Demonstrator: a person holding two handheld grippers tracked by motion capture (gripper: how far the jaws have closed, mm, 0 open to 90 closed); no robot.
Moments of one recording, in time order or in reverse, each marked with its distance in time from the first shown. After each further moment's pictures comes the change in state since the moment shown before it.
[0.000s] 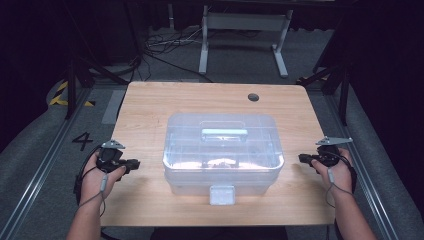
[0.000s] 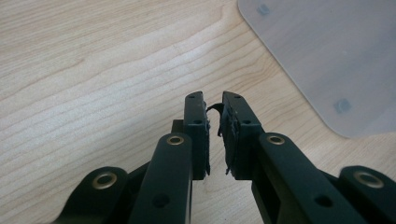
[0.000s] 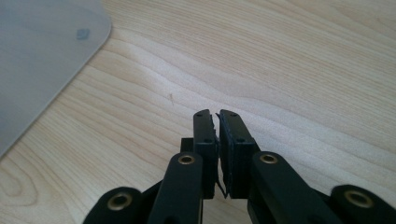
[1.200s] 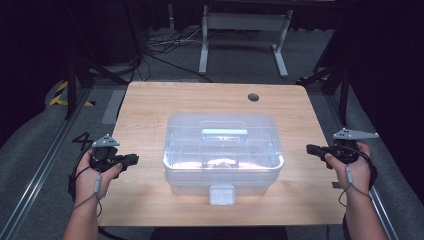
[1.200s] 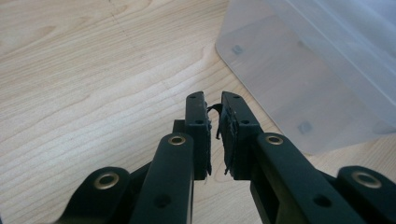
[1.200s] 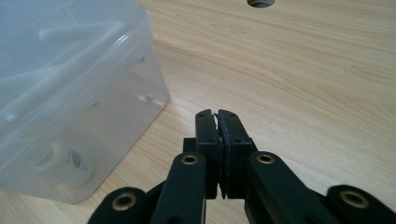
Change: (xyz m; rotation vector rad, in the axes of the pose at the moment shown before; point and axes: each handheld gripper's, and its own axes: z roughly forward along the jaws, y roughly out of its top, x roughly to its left) left arm -0.013 0.008 -0.027 -0.114 -0.006 0.019; right arm 0.022 0.029 -0.065 -0.162 0.058 -0.012
